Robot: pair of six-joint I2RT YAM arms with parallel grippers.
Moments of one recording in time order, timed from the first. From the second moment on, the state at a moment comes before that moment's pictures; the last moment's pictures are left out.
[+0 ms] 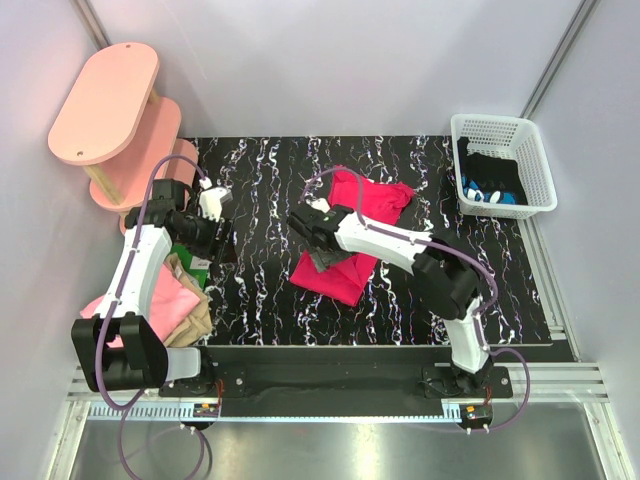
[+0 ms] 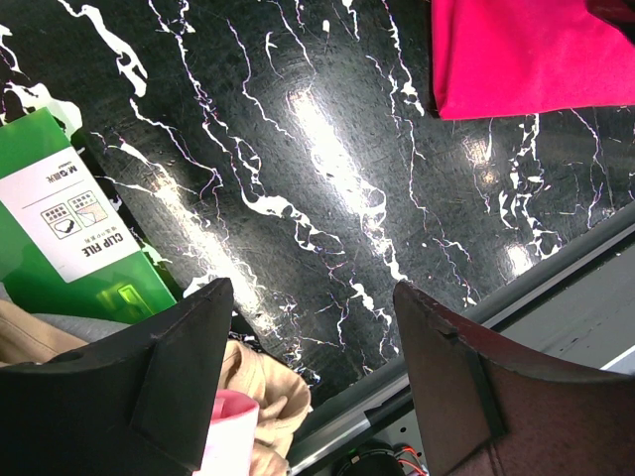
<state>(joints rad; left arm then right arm) 0.07 1.29 1.10 -0.98 0.50 0.38 0.90 2.02 1.63 -0.89 0.39 0.40</state>
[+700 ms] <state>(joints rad) 0.07 1.29 1.10 -0.99 0.50 0.39 0.73 2.09 1.56 -0.94 0.57 0.45</state>
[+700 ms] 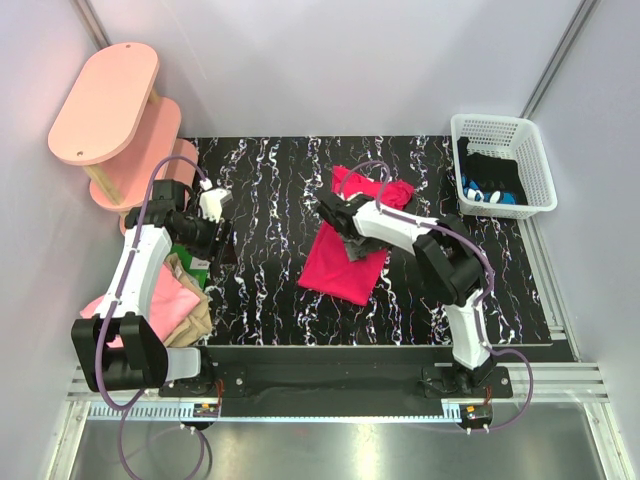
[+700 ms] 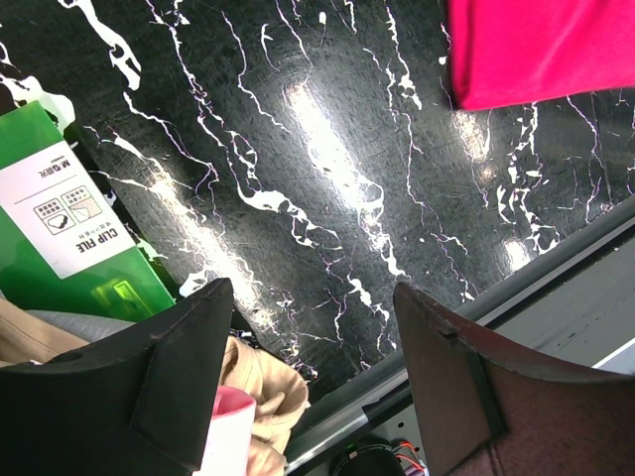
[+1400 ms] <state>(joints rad) 0.07 1.29 1.09 -1.00 0.49 0.40 0.93 1.73 1.55 -0.95 0.52 0.41</state>
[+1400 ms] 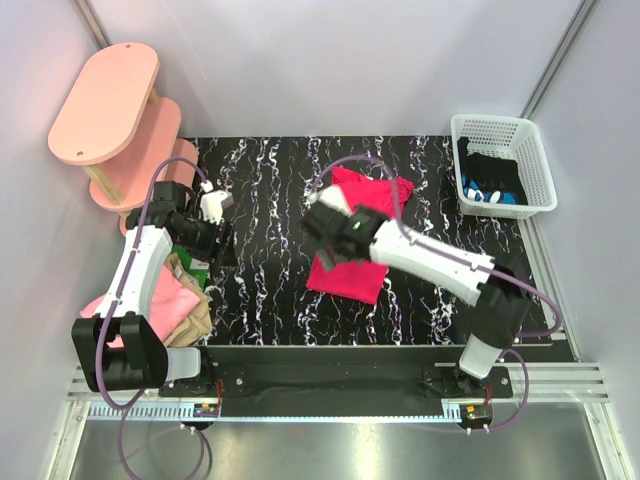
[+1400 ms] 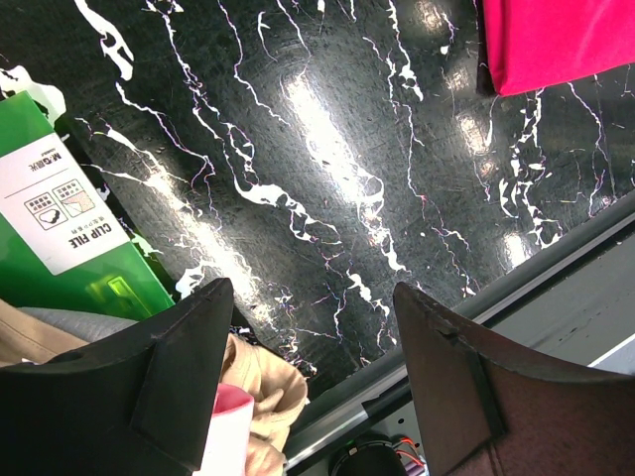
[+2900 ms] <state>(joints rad) 0.07 1.25 1.14 -1.00 0.48 0.37 1.24 2.16 1.40 -0.90 0.91 0.37</state>
